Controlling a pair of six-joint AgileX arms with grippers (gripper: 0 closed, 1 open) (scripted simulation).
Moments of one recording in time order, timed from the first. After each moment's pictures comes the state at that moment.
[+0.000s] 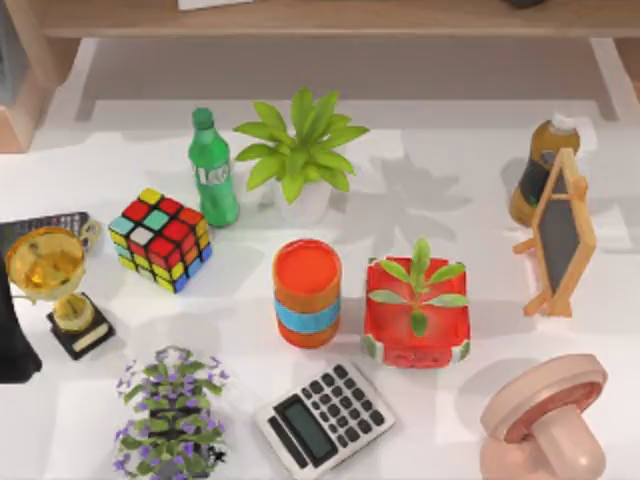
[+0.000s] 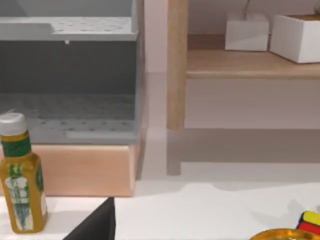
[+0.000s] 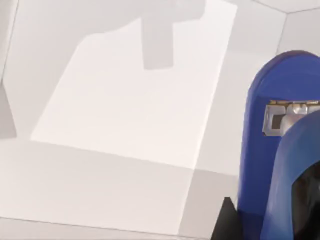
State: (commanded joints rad) left arm 0.00 0.00 0.00 0.00 0.00 0.00; right arm -0.28 2.36 2.53 -1.38 0.15 -0.59
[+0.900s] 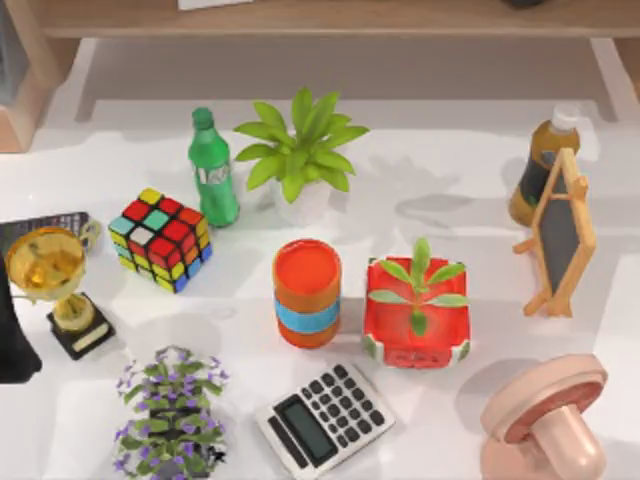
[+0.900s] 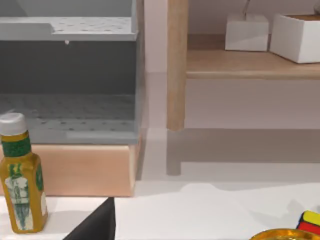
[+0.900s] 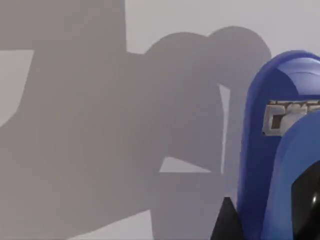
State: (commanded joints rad) left arm 0.00 0.00 0.00 0.00 0.00 0.00; right arm -0.37 2.62 2.45 -1.40 0.03 -0.36
